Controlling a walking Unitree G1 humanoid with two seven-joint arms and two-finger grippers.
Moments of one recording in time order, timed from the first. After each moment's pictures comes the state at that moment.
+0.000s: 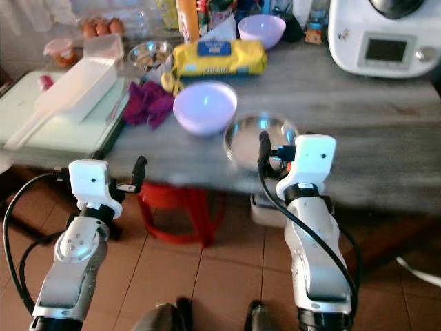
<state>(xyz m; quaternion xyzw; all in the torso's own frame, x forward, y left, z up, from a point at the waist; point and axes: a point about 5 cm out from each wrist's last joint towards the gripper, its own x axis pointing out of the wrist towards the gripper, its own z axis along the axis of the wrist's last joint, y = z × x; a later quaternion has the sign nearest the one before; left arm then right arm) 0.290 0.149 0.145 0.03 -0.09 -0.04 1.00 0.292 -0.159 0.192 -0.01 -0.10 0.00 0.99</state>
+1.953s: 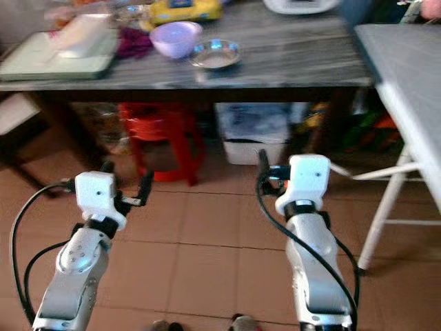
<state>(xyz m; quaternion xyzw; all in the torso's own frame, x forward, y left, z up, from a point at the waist) 0.277 0.146 0.127 0.02 -0.07 -0.08 0.99 0.284 -0.158 0.164 -0.01 -0.08 0.02 1.00</state>
